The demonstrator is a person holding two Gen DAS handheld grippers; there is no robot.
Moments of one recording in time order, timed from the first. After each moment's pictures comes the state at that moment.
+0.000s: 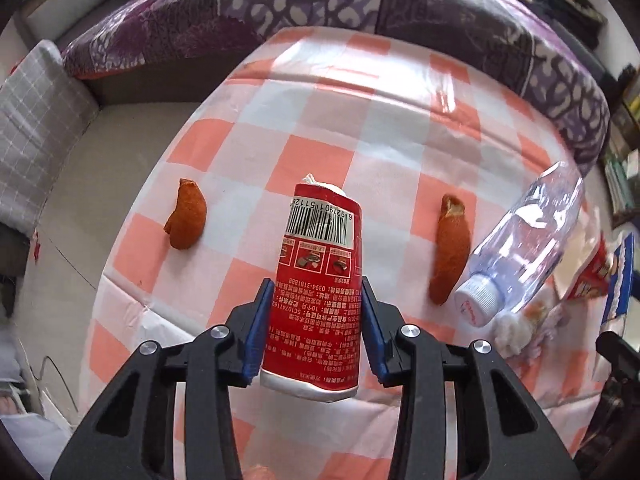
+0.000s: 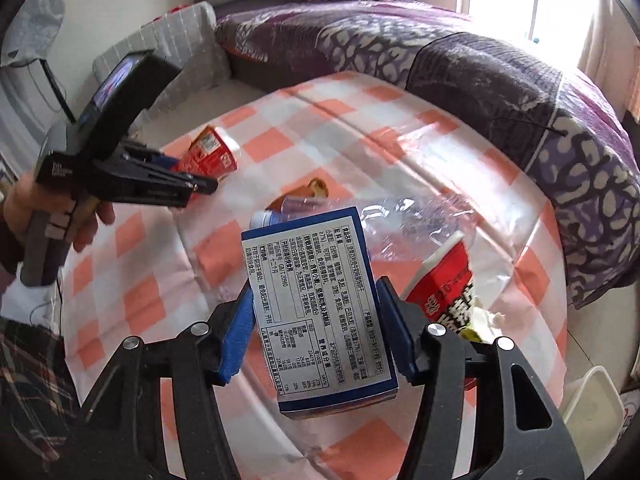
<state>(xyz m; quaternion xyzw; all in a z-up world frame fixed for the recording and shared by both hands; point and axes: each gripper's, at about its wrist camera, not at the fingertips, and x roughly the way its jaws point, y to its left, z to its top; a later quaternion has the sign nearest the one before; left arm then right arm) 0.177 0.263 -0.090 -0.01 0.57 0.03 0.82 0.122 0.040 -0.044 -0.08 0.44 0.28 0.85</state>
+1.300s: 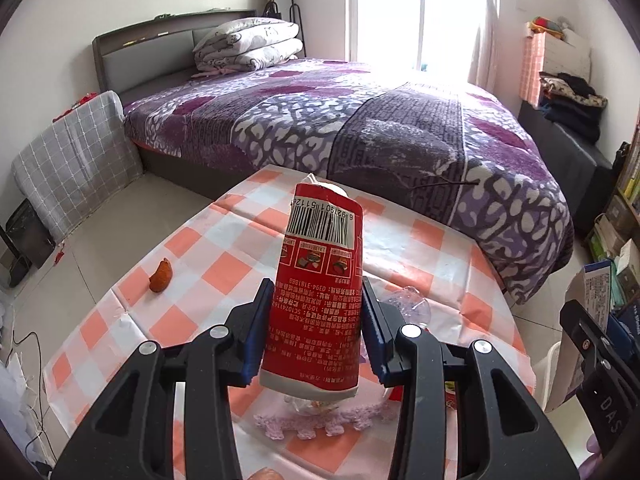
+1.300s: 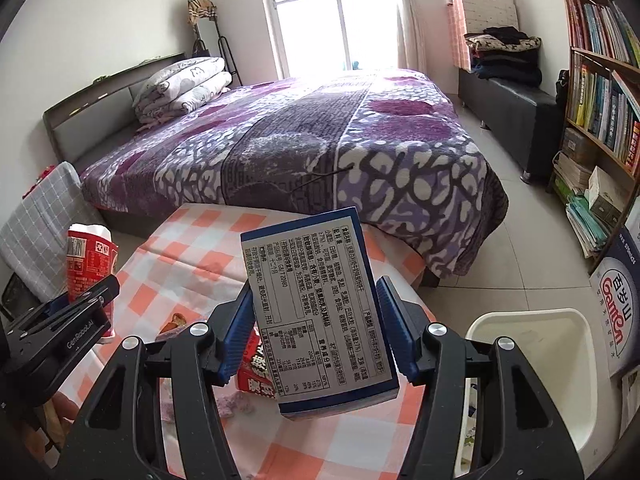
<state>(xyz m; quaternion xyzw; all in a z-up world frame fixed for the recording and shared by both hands) 0.133 0.101 0.014 -0.03 0.38 0.11 0.92 0.123 -0.093 0.010 0.07 0.35 0.03 0.93</state>
